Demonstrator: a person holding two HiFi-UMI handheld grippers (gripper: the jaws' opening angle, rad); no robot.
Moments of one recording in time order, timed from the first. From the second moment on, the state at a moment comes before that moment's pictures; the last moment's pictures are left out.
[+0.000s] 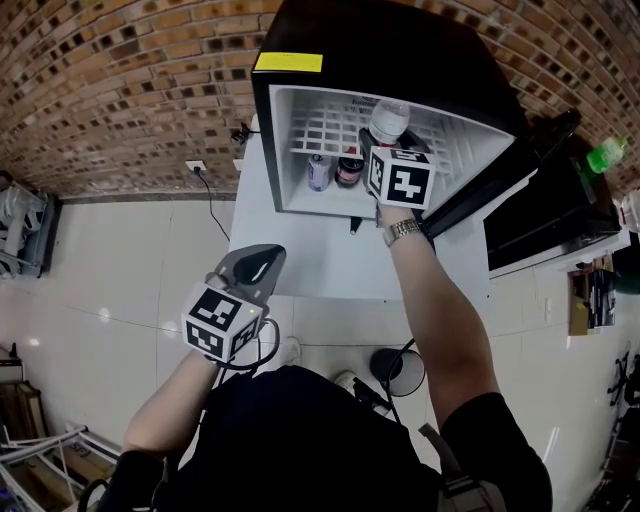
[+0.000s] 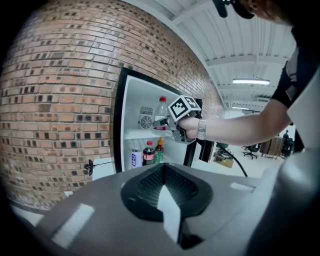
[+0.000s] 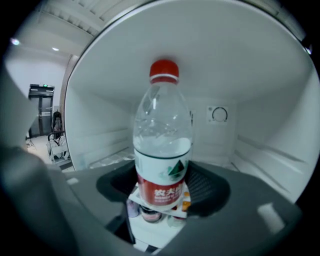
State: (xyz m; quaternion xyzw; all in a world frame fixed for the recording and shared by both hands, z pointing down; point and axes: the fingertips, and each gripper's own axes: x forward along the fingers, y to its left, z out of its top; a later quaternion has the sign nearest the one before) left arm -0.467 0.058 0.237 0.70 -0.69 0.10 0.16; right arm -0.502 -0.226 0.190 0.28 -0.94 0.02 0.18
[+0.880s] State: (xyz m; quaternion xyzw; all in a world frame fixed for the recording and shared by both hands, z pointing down) left arm -0.334 0.026 0.223 0.75 -0.63 0.10 0.15; right arm -0.319 -0.123 0.208 0.25 -0.95 0.03 0.17
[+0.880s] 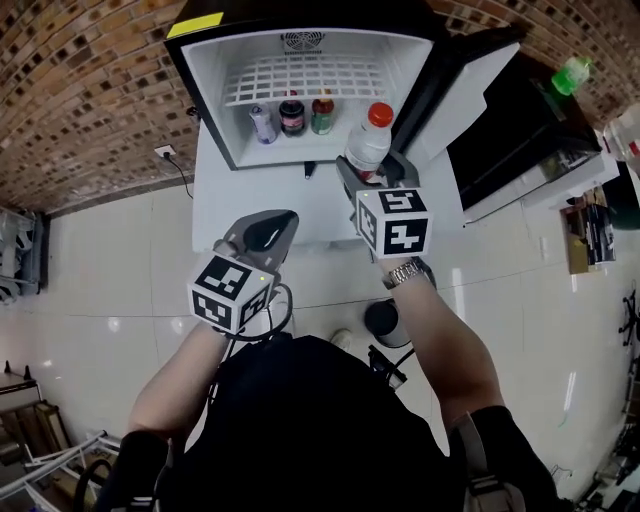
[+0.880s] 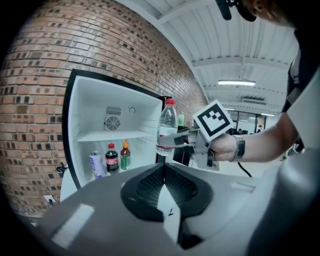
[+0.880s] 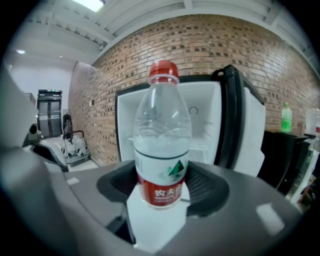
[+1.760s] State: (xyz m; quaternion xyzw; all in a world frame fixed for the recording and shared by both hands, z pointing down) left arm -0.043 -0.024 0.329 0.86 -0.44 0.19 0.17; right arm 0.000 -0.051 0.384 0.32 -0.89 0.15 0.28
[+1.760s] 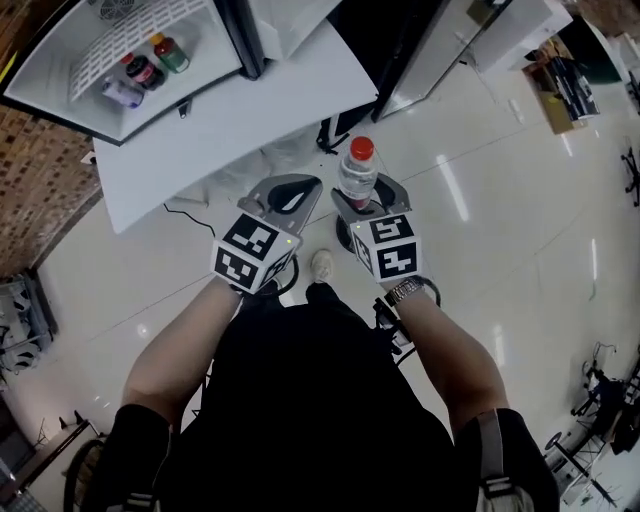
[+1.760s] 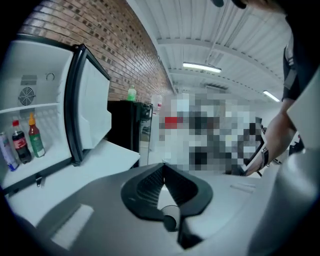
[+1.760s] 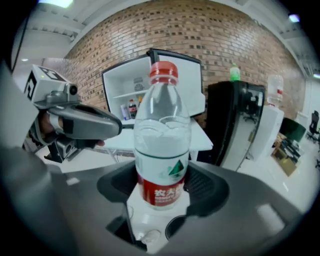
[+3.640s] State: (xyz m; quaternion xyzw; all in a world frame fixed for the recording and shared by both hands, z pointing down) left arm 0.058 0.004 0.620 0.84 -0.26 0.36 0.32; right arm 0.139 0.004 0.805 0.46 -0.66 0.46 0.37
